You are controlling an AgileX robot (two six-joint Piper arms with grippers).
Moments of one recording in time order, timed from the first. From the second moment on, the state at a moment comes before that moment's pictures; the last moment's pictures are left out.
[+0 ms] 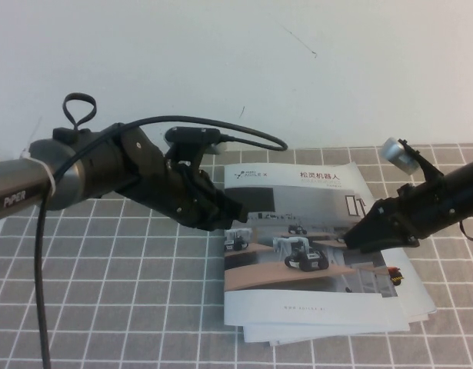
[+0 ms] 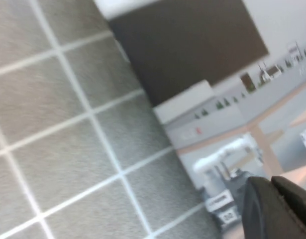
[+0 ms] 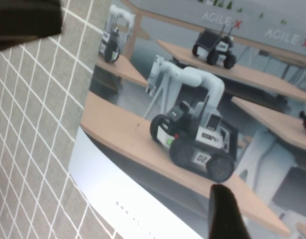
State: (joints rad) right arm 0.06 2.14 -1.35 1.03 1.10 -0.93; left arm -0.38 1.92 -1.33 -0.65 0.57 0.46
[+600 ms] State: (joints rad) right arm 0.05 2.14 -1.35 0.97 1.08 -0.85; left arm -0.36 2.03 -1.33 -0.66 0.58 0.45
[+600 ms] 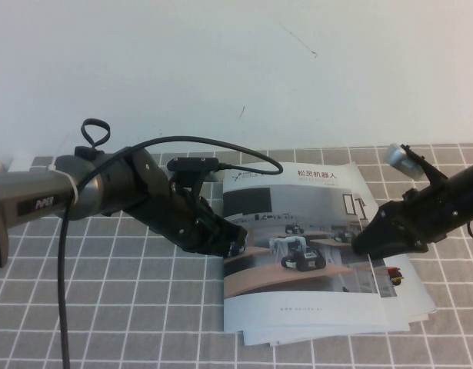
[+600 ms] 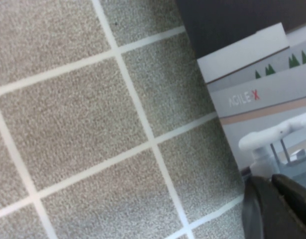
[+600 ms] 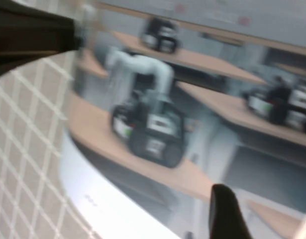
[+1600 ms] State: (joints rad) right arm 0.13 2.14 -1.35 1.07 1.10 -0.86; left arm -0.36 2.04 -1.33 -0.73 0.57 0.48
